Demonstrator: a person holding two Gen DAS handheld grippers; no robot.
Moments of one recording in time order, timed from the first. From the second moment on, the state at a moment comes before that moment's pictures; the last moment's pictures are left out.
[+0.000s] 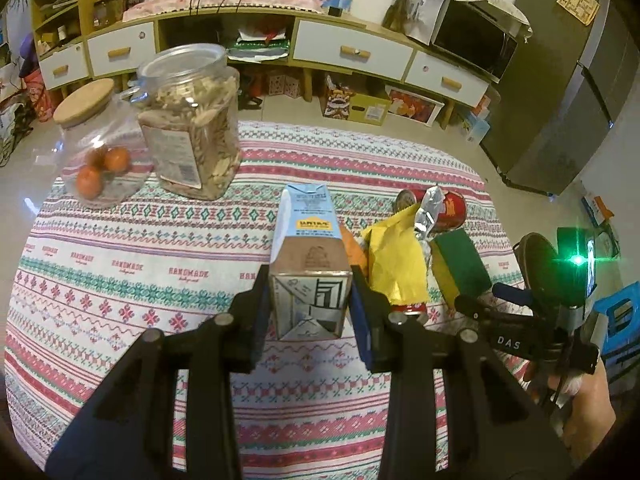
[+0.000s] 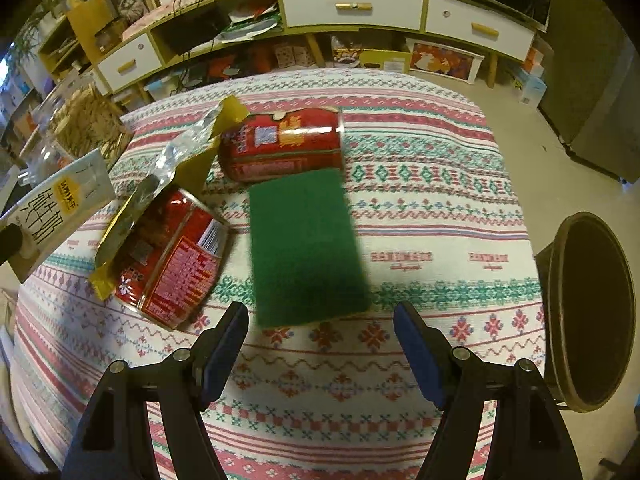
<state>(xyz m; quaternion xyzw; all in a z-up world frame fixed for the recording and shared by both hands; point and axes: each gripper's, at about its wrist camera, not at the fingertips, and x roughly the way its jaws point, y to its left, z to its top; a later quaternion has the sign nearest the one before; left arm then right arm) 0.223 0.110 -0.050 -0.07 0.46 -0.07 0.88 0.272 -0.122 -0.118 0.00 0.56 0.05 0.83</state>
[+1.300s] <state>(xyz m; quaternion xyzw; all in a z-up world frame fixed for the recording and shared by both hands) 0.191 0.012 -0.025 -0.02 0.43 -0.16 0.89 0.212 -0.221 -0.050 0.05 0.52 0.02 0.85</state>
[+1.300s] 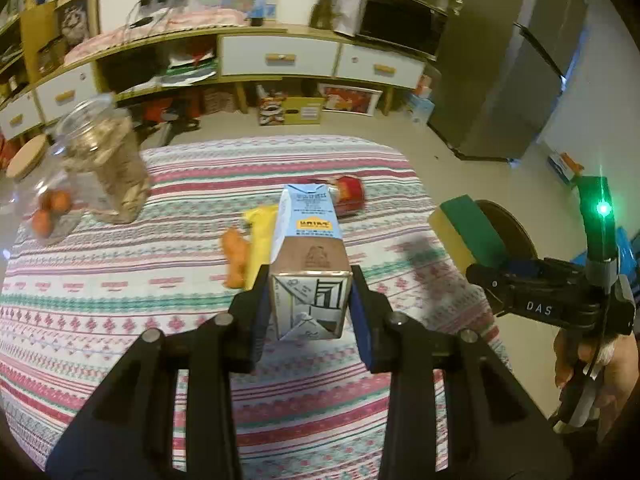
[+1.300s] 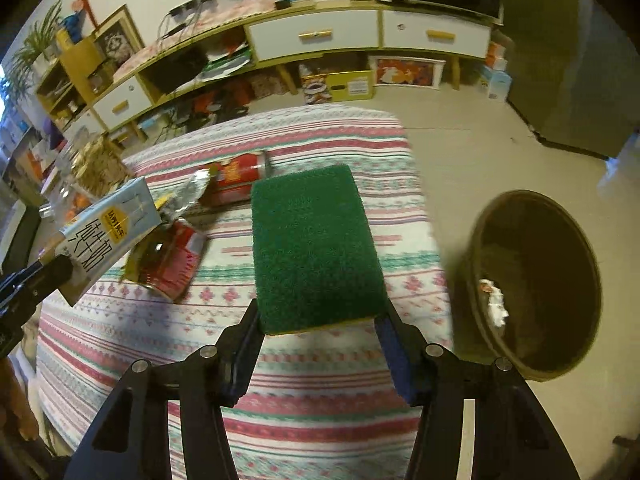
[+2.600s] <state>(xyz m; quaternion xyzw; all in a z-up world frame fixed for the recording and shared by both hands) 0.199 -0.286 -0.073 0.08 0.45 -0.33 0.83 0.119 -0.469 -0.065 0.19 0.52 -0.14 0.82</state>
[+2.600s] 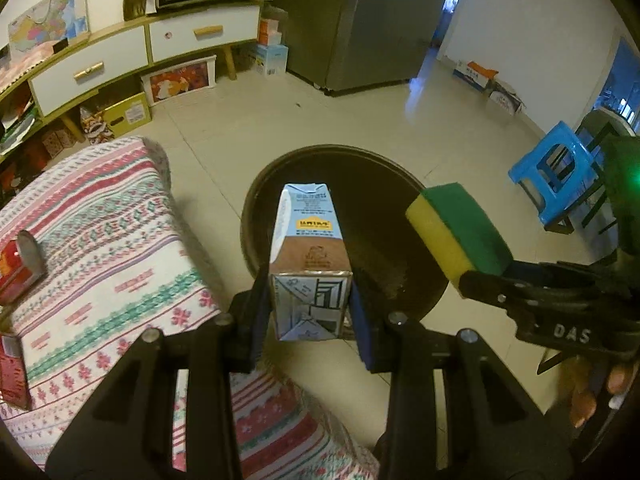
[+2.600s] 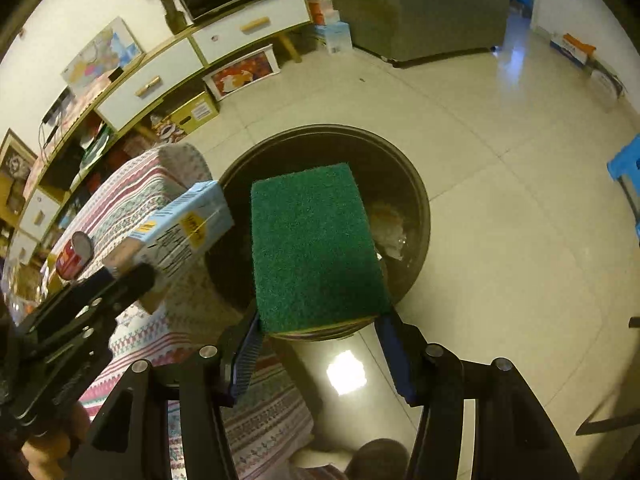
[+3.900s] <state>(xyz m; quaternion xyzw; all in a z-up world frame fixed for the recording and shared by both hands) 0.179 -0.134 -0.034 0.05 0.43 -0.27 0.86 0.145 -0.448 -0.062 0.14 0.49 -0.17 0.84</state>
